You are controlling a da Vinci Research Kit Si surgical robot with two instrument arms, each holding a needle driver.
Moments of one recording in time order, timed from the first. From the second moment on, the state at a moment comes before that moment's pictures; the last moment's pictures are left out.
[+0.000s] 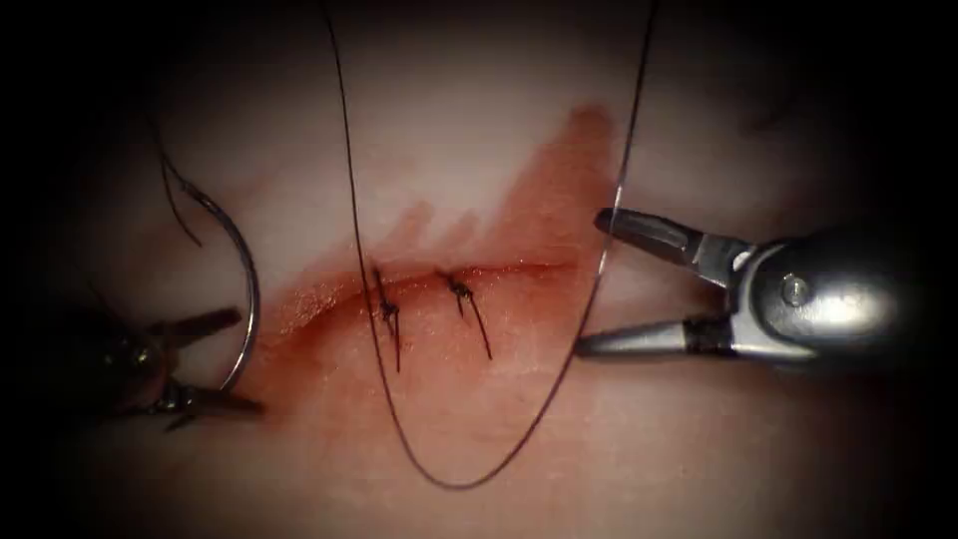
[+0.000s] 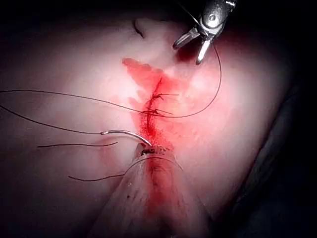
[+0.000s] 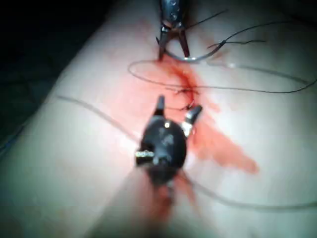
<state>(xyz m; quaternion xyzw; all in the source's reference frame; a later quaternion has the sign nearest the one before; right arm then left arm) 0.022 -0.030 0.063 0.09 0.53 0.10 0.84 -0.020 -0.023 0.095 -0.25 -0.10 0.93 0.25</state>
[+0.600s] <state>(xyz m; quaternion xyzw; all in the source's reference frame) 0.022 -0.030 0.063 0.09 0.50 0.12 0.85 -0.022 -0.021 0.094 -0.23 -0.07 0.95 0.22</state>
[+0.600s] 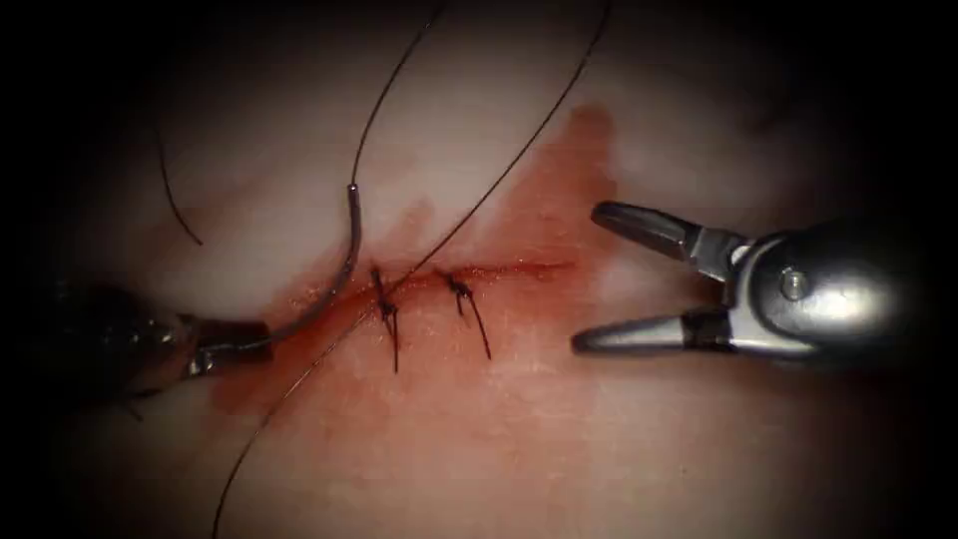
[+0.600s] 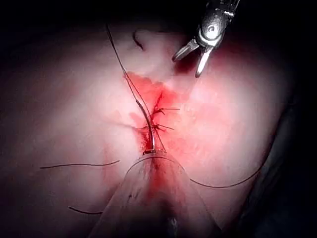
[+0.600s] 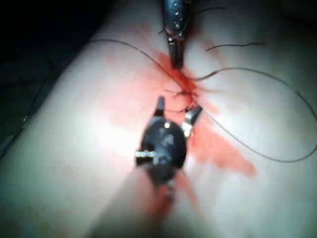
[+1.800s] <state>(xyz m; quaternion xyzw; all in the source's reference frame) 0.028 -0.029 0.062 -0.05 0.39 0.52 0.76 -0.031 -0.018 0.090 -0.26 0.02 0.94 0.21</state>
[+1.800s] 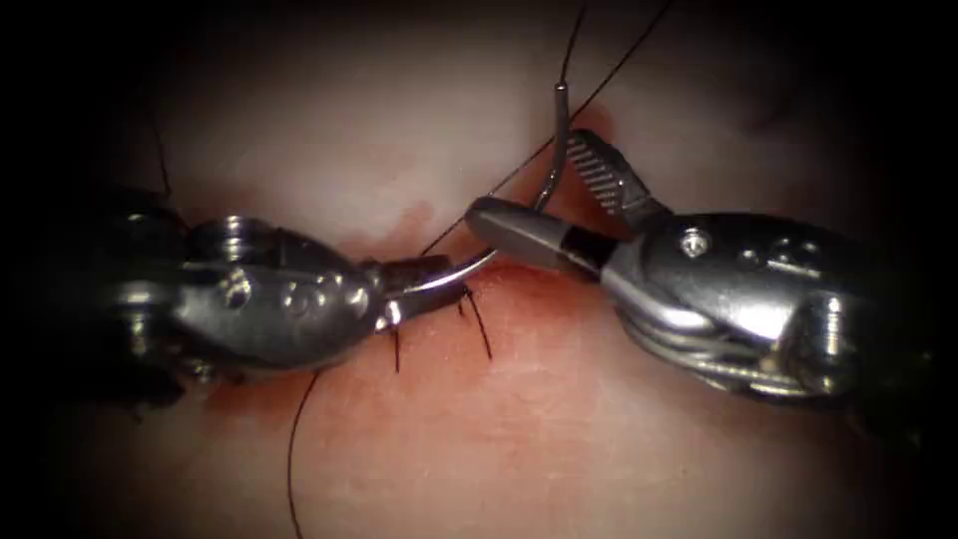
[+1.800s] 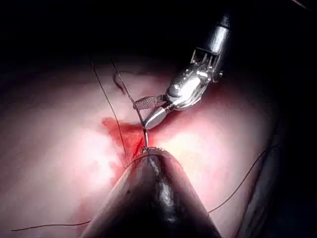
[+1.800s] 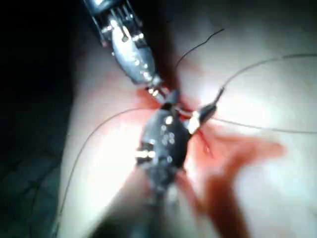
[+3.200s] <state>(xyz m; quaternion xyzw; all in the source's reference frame) 0.023 -0.026 0.064 0.02 0.50 0.33 0.80 -0.033 -0.016 0.079 -0.40 -0.16 0.86 0.27</state>
